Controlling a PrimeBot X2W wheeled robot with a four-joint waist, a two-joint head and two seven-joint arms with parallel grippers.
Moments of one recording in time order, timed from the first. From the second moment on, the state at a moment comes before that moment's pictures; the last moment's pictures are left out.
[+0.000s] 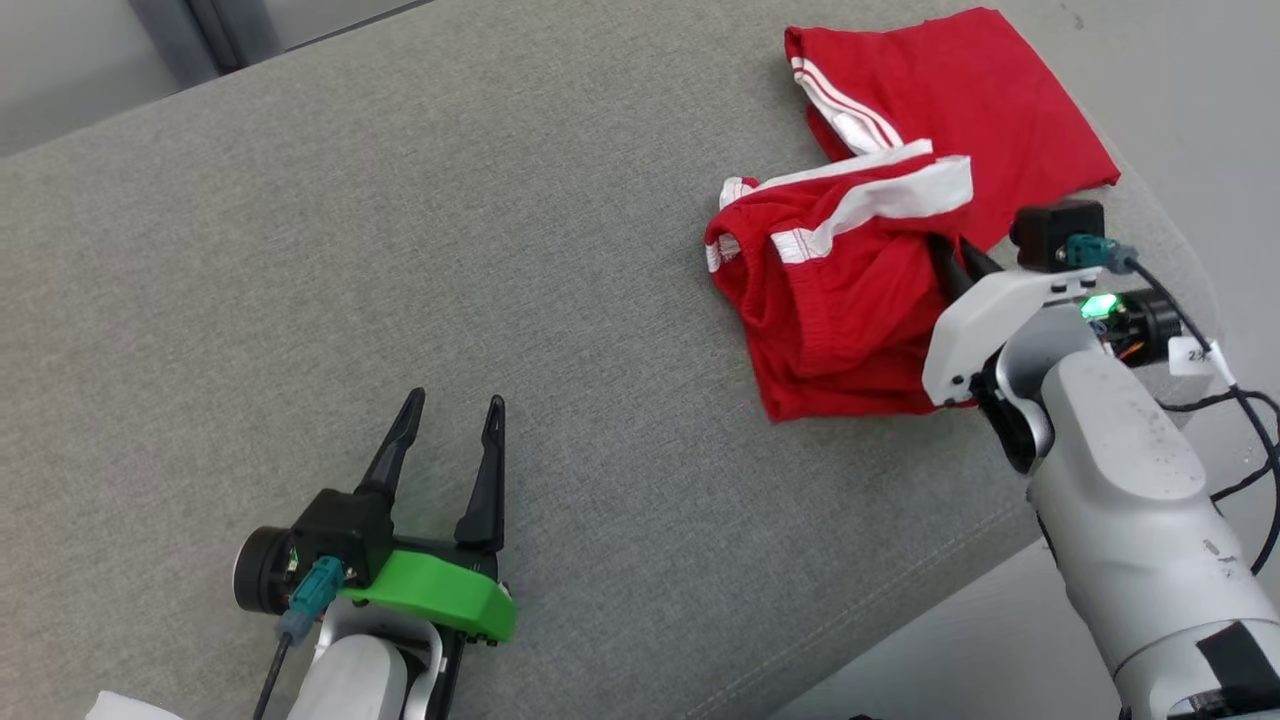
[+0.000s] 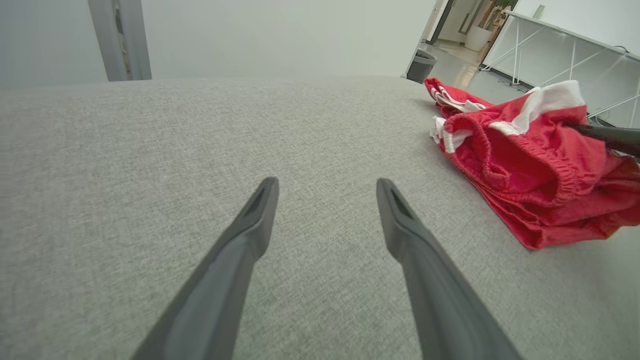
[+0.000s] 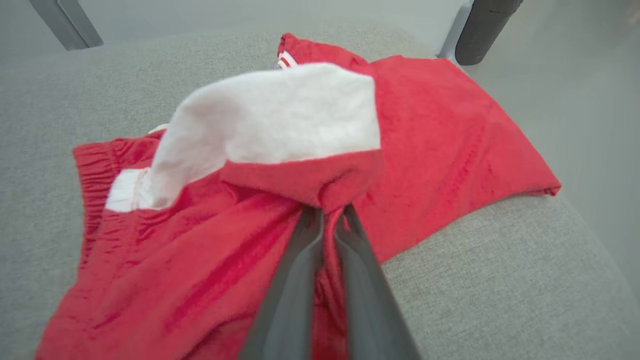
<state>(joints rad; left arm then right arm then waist) -0.19 0.08 -0.29 0.25 -0.28 -0.08 -0.26 -0.75 -0.08 0.08 0.81 0.18 0.13 -0.03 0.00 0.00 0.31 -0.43</state>
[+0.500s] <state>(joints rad) -0.19 0.07 -0.30 0.24 -0.29 -0.07 -0.26 -0.89 -0.31 0.07 0.72 0.19 0.13 0.10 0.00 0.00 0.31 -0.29</state>
